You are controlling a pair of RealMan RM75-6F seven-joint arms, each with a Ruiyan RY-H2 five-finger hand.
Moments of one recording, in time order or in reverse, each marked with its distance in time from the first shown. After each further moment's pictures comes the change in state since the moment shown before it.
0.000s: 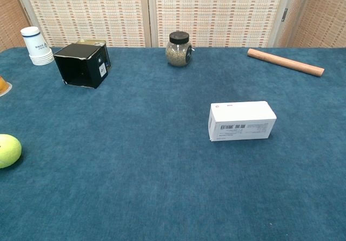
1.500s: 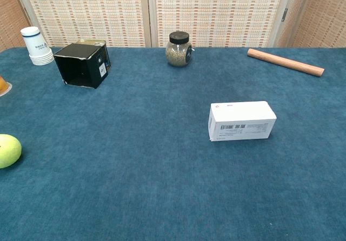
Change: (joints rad) left arm -0.099 0.505 -0.174 -0.588 -0.100 0.029 -0.063; right arm 0.002 -0.012 0.014 -0.002 0.039 -0.015 -0.033
